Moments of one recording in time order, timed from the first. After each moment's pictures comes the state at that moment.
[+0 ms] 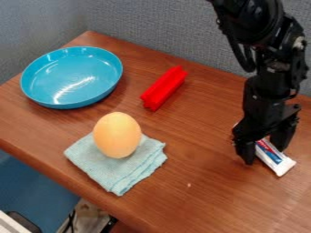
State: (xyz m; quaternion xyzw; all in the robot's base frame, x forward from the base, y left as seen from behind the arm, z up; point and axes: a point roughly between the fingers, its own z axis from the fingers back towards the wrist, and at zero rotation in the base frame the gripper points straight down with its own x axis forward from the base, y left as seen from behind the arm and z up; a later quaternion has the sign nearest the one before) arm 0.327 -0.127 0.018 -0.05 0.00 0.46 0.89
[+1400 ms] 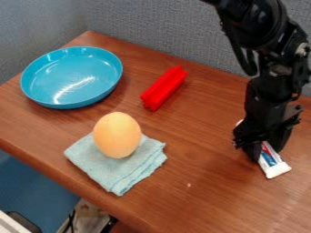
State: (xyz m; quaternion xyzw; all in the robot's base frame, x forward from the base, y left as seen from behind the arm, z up) arm 0.332 -0.128 0.015 -0.04 -0.02 0.45 0.89
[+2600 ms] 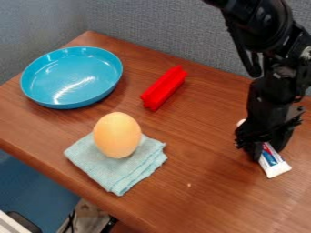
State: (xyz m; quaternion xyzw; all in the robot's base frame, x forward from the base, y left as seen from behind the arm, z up) arm 0.333 -0.128 0.012 -0.03 -0.03 0.45 0.89
